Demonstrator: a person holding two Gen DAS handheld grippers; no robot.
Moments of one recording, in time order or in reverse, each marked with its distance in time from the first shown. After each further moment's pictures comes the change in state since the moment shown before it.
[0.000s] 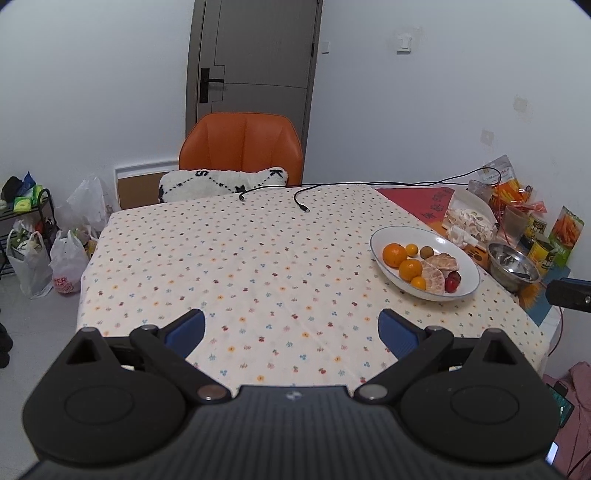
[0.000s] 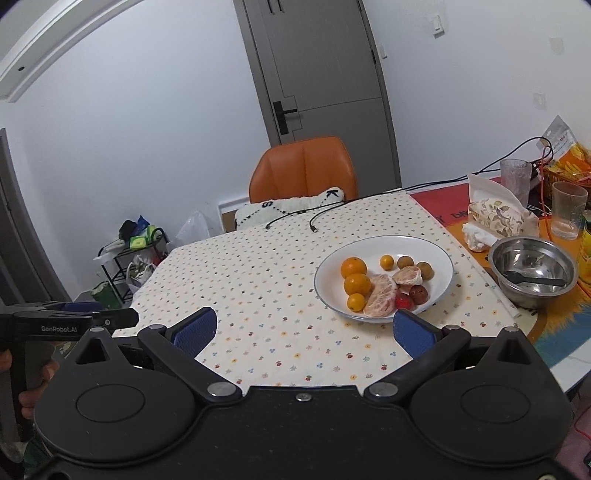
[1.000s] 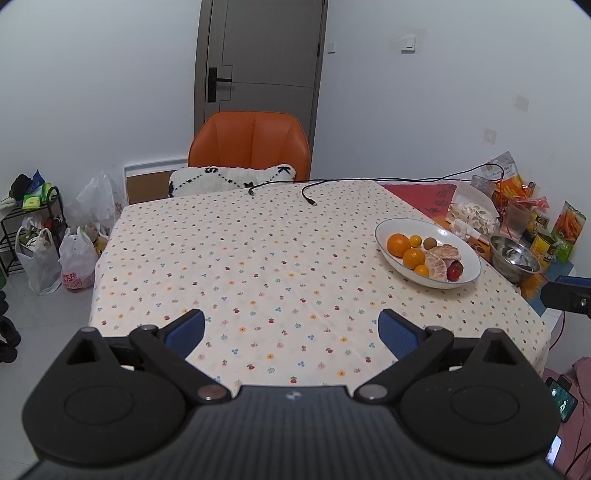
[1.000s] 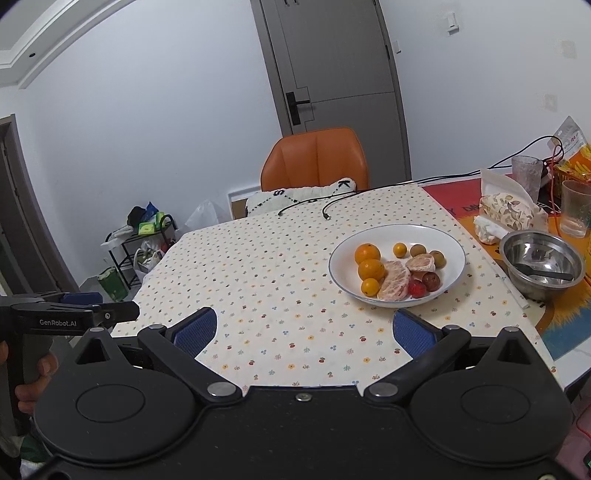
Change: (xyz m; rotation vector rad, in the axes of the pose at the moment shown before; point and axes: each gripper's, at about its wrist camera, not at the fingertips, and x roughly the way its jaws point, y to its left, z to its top) left arm -0.016 0.002 -0.014 -0.001 0.002 0.029; right arm -0.004 0.013 -0.013 -0.031 0.029 0.020
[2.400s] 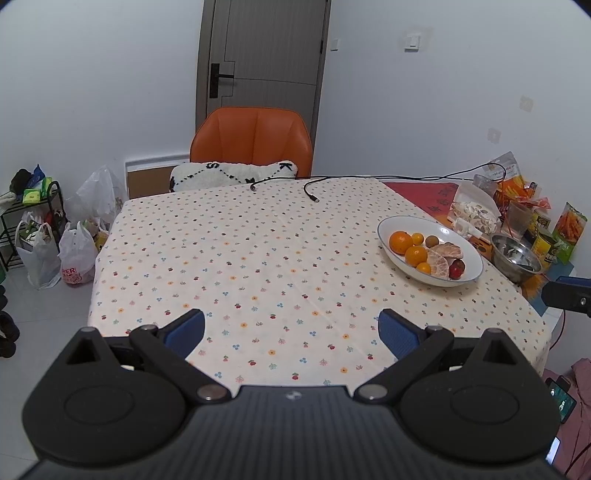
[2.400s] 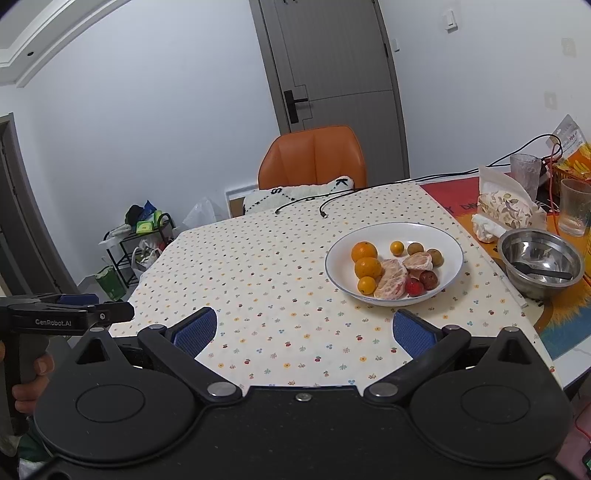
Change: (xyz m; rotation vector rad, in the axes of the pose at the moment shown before) left arm 0.002 0.003 -0.002 -0.011 0.005 0.000; right arm 0.003 -0.004 -0.002 0.001 0.005 -0.006
